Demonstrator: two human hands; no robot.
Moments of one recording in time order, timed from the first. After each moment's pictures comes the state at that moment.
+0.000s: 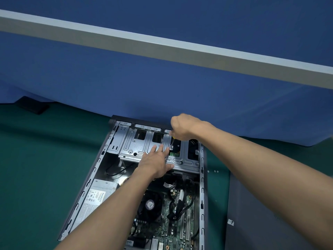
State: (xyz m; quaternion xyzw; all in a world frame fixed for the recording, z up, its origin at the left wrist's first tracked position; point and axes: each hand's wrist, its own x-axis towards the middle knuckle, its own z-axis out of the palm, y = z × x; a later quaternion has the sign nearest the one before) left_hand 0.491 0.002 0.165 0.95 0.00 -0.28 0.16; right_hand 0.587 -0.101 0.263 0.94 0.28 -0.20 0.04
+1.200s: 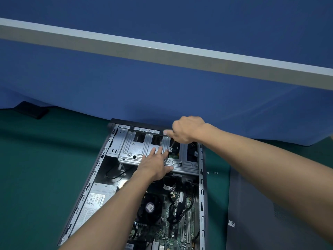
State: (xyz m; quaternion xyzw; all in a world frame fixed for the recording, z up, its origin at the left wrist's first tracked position) left_hand 0.491 0.003 0.165 0.94 0.01 -0.28 0.18; right_hand 0.586 -0.109 0.264 0.94 0.27 -0.19 0.12
